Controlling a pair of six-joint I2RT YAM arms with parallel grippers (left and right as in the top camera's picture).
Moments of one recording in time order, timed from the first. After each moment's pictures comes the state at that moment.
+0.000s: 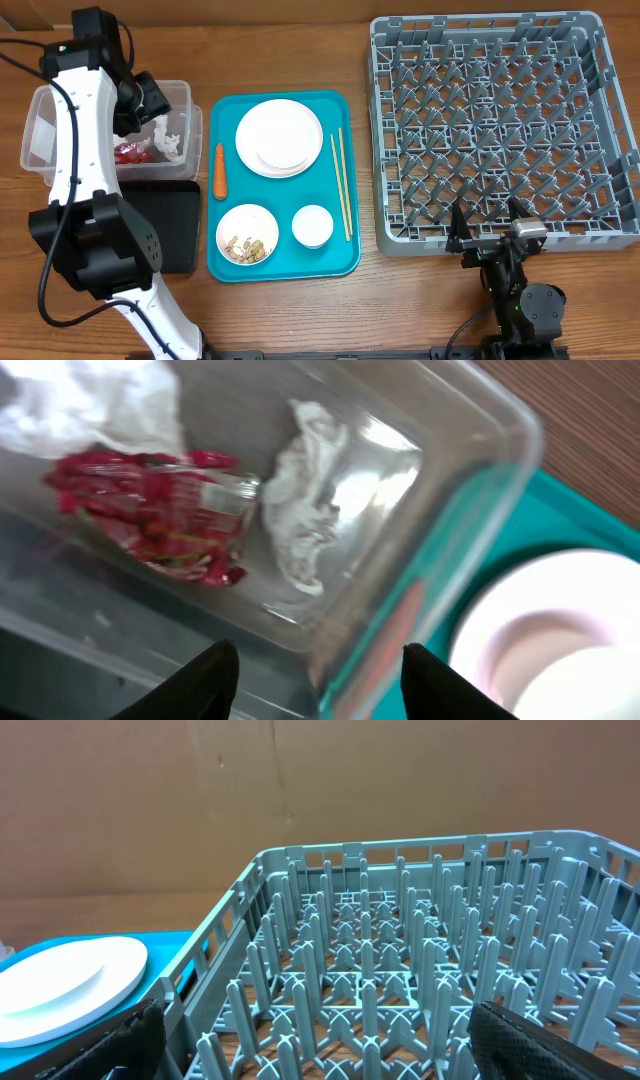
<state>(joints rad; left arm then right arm) 0.22 2.04 1.98 -1.26 0.02 -0.35 0.08 0.01 0.02 -0.03 -0.04 0.10</state>
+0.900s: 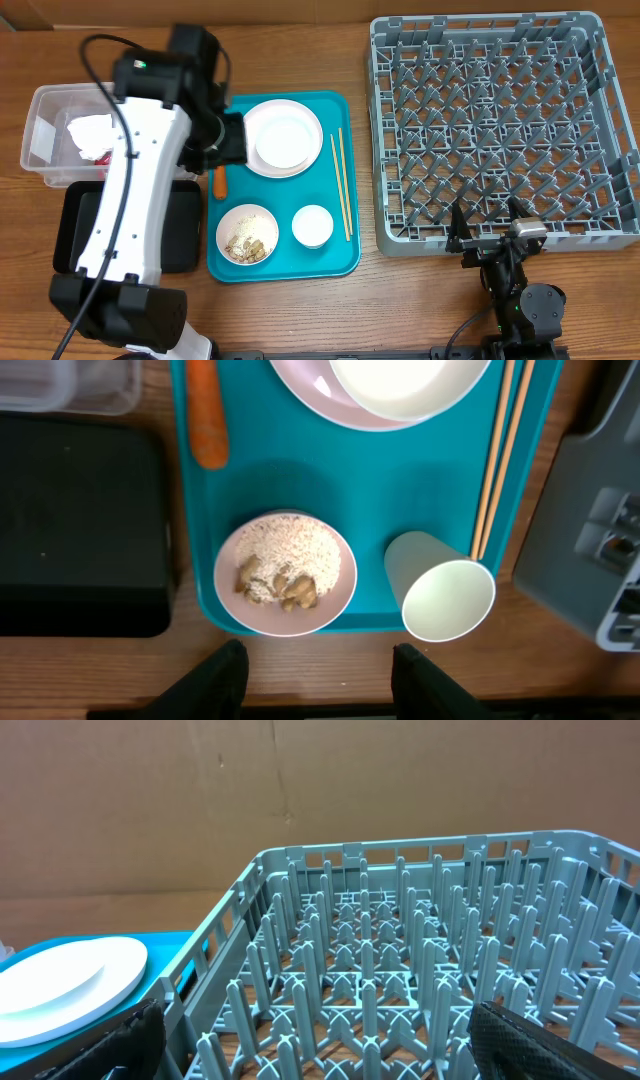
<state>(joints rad) -0.17 1.76 1.86 -1.60 0.11 -0.29 0.08 0.01 0.02 -0.03 -0.04 0.10</state>
